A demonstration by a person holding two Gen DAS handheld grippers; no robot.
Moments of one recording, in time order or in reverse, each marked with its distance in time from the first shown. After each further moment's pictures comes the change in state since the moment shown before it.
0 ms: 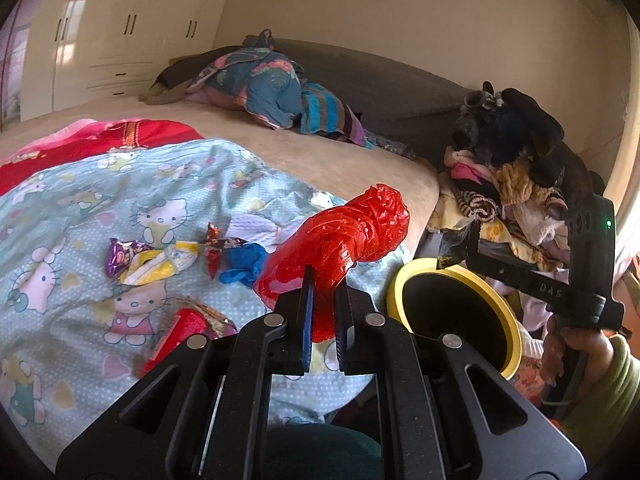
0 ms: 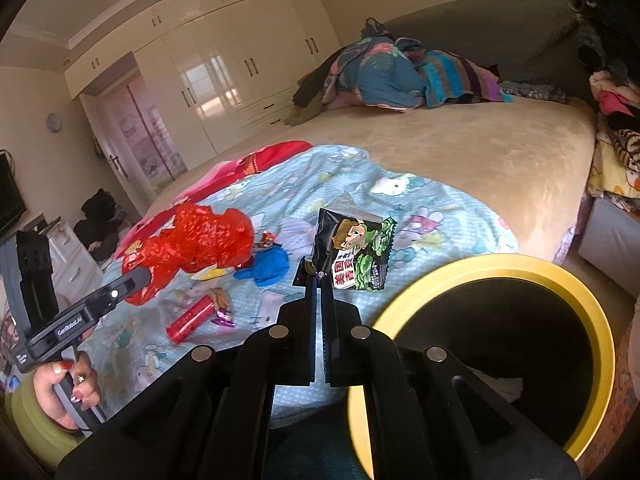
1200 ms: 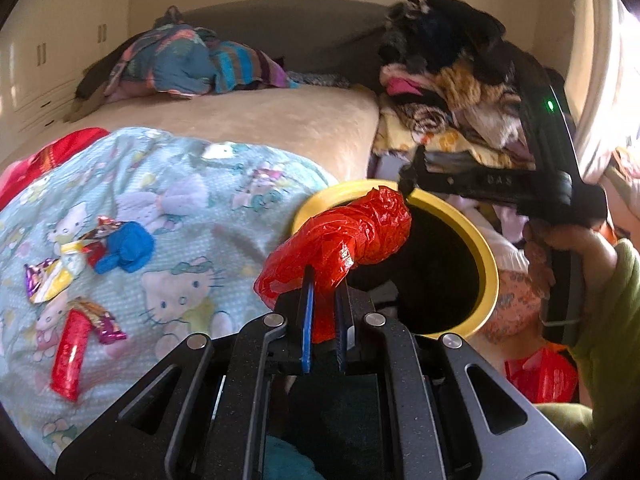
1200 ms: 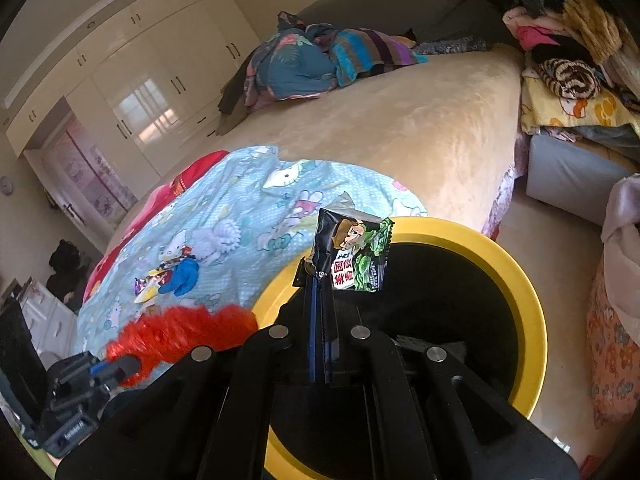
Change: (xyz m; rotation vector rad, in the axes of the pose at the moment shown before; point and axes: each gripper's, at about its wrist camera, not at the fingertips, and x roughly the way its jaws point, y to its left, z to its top) left arm 0.063 -0.114 -0.042 0.280 0.205 -0.117; right arm -0.024 -0.107 -0.017 0.233 0.029 -0.138
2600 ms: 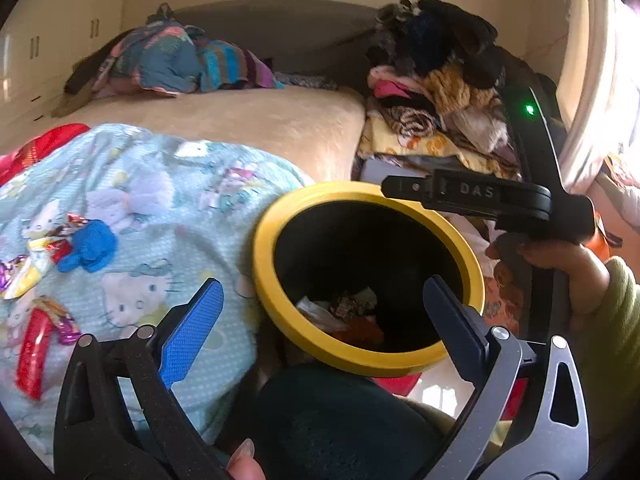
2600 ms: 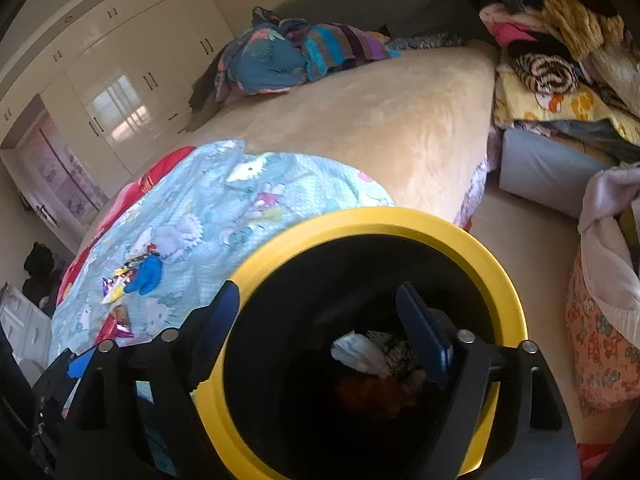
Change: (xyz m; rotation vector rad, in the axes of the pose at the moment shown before) left arm 0.016 -0.020 0.001 -0.035 -0.033 -0.037; right arm 0.013 -0.002 -0.003 -0.006 -0.005 -0.100
